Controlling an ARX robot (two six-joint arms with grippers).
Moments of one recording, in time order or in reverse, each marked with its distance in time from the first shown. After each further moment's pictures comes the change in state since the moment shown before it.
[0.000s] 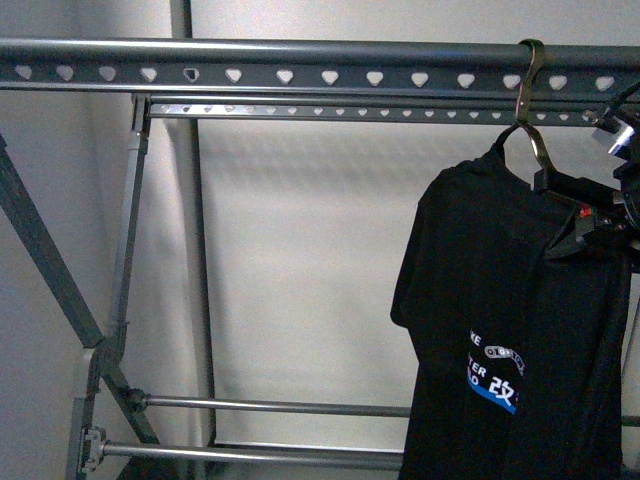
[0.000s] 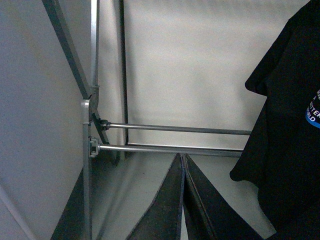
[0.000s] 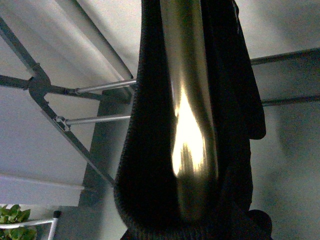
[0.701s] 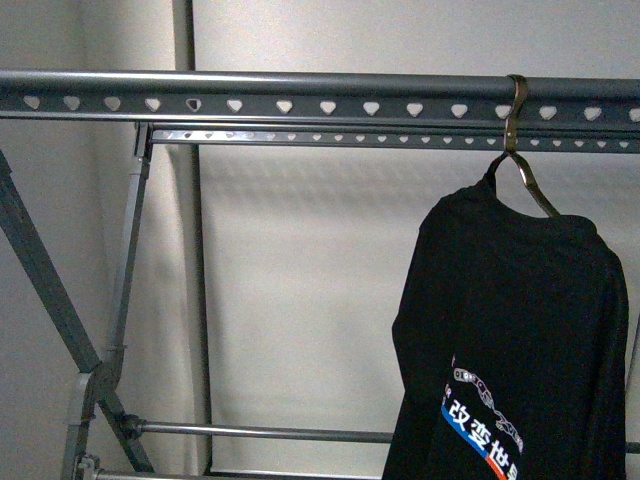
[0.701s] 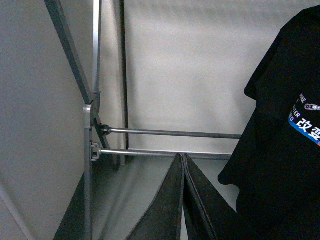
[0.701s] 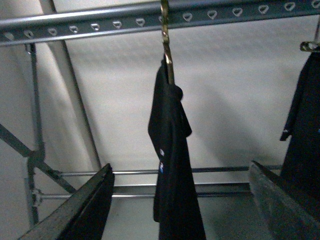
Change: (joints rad) left arm 0.000 -0.268 -0.026 -0.217 0.000 0.003; right arm 0.303 -1.462 -0.993 0.161 0.534 -0.208
